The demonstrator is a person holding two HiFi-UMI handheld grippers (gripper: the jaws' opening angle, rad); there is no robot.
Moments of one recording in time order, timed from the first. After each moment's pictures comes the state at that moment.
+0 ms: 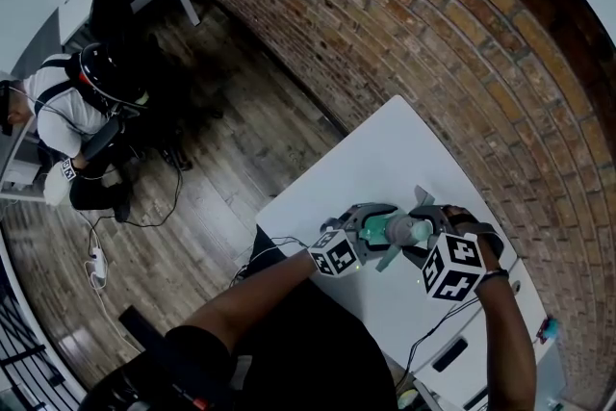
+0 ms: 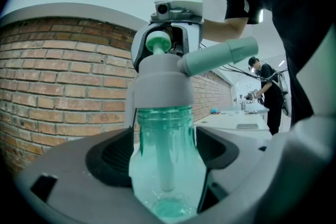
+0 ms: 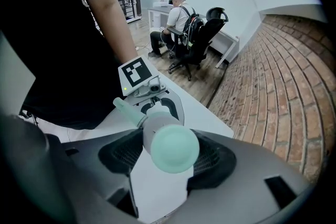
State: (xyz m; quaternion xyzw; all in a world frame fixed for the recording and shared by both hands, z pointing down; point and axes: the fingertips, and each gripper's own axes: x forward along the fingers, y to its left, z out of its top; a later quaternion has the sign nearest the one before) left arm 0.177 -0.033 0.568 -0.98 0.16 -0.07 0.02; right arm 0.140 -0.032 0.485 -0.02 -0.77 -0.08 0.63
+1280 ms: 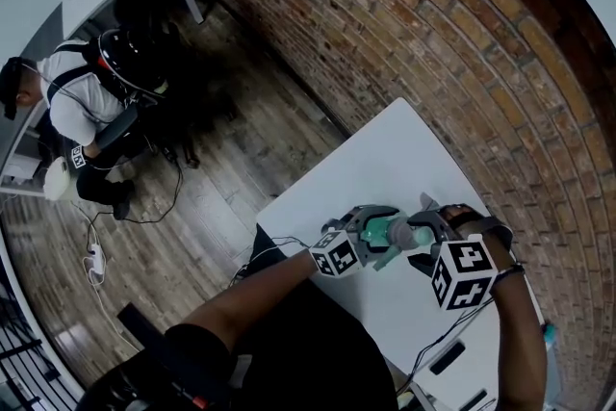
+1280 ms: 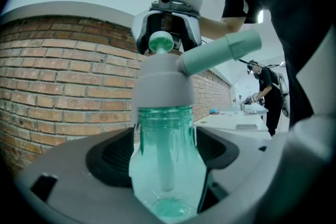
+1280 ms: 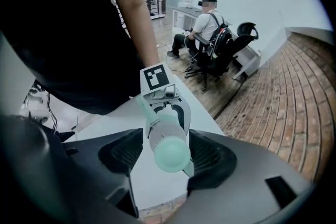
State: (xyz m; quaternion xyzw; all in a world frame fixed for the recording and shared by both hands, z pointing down) left arm 0.177 -0.033 0.569 -0.98 0.16 -0.07 0.02; right arm 0.135 -0.018 0.464 -0.13 -0.75 -0.14 0.63
